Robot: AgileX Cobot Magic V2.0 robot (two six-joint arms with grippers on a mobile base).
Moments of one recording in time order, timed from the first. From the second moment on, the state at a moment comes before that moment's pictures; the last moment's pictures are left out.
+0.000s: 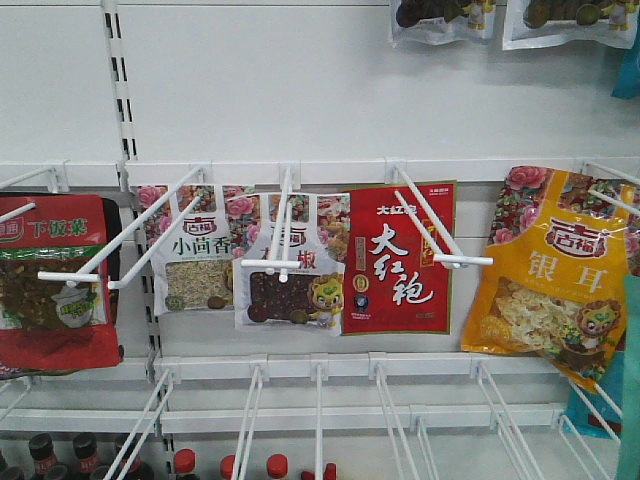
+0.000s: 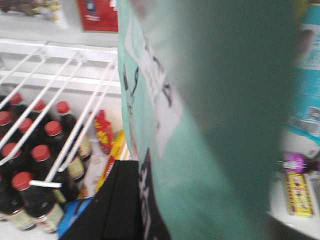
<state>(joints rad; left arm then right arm) -0.07 0.45 -0.39 -0.17 0.34 0.14 -0.06 0.66 -0.83 0.21 0.77 -0.22</state>
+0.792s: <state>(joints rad) -0.07 0.45 -0.39 -0.17 0.34 0.14 0.15 0.45 -0.63 -0.07 0.61 -0.03</state>
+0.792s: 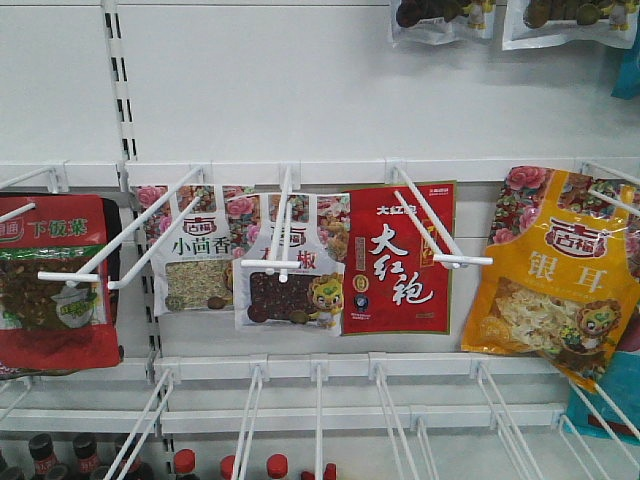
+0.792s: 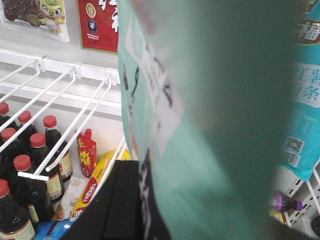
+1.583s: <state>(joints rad) -0.07 0.45 -0.39 -0.17 0.34 0.14 0.15 0.45 -0.63 -0.07 0.61 -0.03</state>
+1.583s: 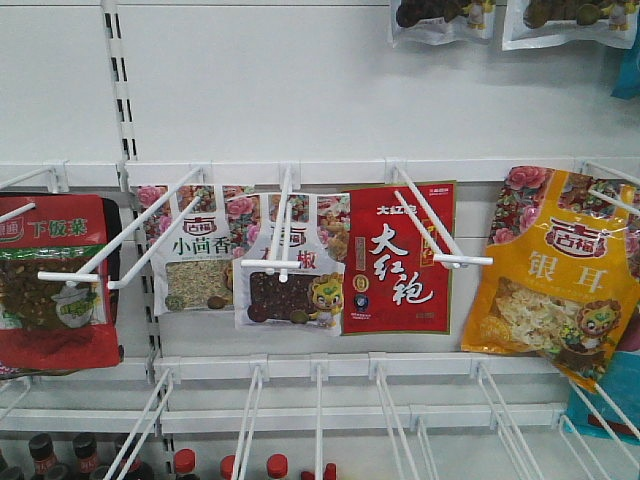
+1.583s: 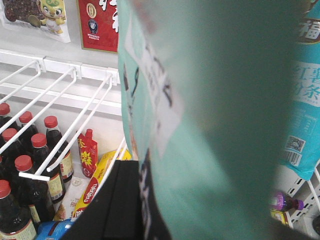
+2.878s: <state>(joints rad) -0.07 0.45 -0.39 -0.17 0.34 0.14 0.15 0.46 -0.63 -0.07 0.61 -0.03</state>
